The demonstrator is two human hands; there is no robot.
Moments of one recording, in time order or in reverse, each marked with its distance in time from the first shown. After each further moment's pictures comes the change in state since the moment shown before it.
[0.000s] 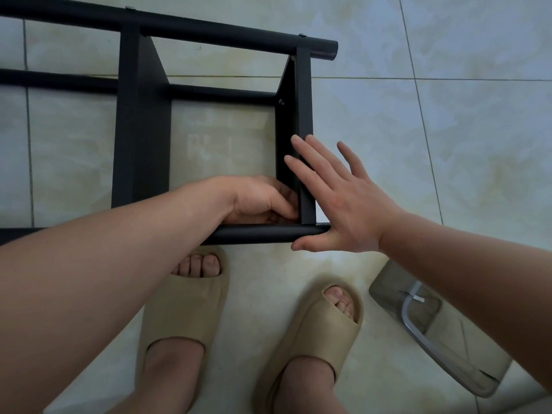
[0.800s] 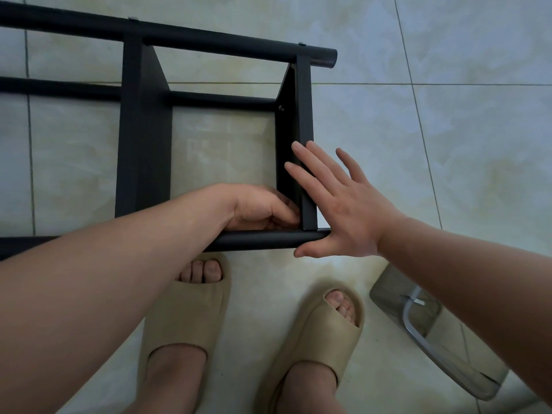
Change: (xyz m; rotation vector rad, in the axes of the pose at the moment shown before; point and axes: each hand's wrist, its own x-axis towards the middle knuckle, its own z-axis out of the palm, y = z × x) left_hand -0.003 -0.001 -0.001 0.022 -0.033 -0.050; right_hand 0.001 0.000 0.001 -0.001 -0.015 -0.001
